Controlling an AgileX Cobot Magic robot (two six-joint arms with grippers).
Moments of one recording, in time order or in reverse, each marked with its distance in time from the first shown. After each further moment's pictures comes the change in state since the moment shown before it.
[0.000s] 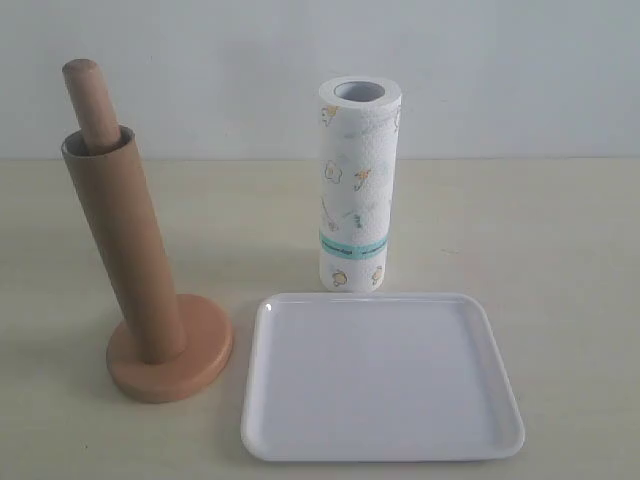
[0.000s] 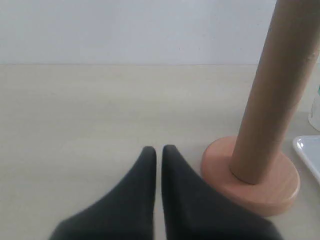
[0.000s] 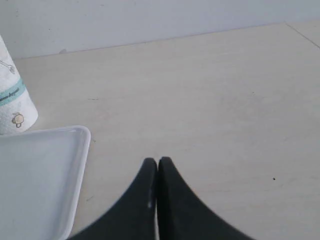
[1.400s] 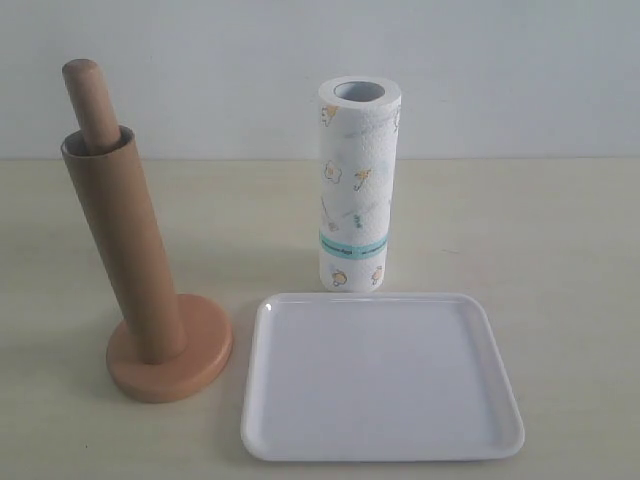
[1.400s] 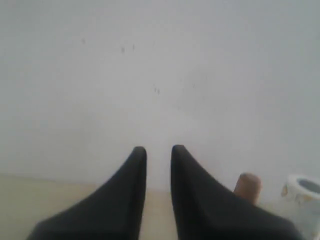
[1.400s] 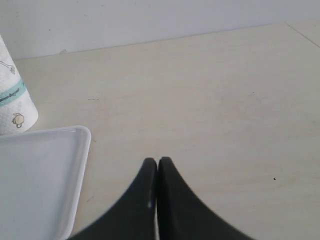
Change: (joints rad) left arm 0.000 0.398 -0.530 -0.301 -0.142 0.107; right arm 0.000 0.000 0.000 0.002 0.000 0.000
